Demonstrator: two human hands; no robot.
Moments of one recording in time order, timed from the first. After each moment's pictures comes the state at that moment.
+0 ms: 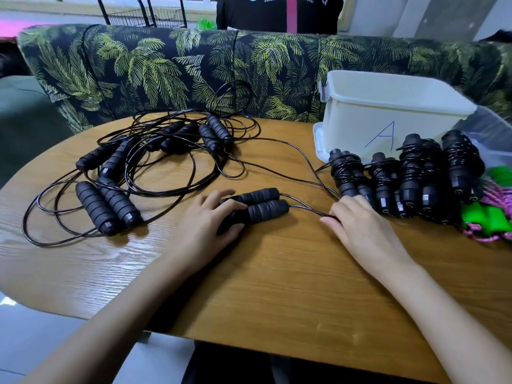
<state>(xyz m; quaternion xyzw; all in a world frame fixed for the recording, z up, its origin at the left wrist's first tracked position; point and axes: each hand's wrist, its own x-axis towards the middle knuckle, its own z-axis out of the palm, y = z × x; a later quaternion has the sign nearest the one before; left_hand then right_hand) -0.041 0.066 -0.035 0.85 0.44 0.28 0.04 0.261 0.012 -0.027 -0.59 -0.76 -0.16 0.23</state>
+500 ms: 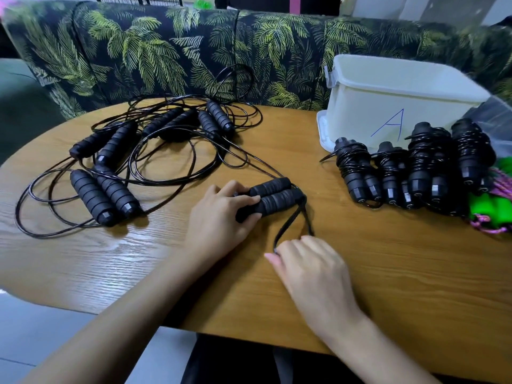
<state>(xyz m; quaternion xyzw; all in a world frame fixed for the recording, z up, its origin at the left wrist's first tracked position) -0.017 0.061 -0.034 0.82 0.49 0.28 0.04 0.149 -0.046 -0.044 -0.54 -0.76 -0.23 0.27</state>
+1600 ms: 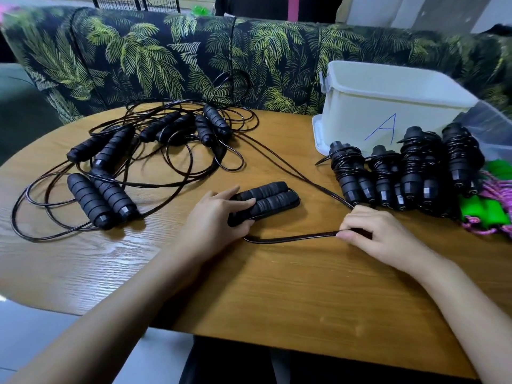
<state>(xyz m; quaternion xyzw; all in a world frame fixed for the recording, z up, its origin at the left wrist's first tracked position) -0.024 0.067 -0.031 0.83 0.48 0.24 0.12 0.293 -0.002 -0.019 -0.54 -0.80 0.13 0.23</state>
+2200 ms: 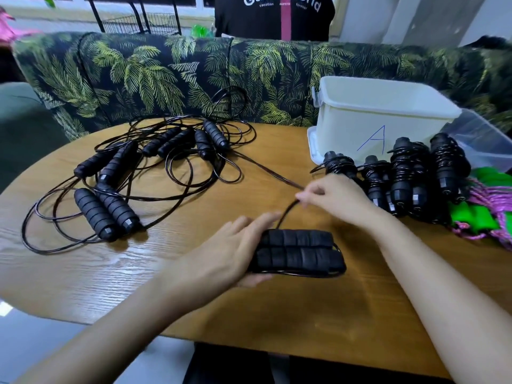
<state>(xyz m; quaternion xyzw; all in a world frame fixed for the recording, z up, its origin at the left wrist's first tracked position) -0.022 0.011 0.011 0.92 0.31 0.20 0.12 0.235 0.054 0.042 -0.66 -0.71 0.17 0.17</state>
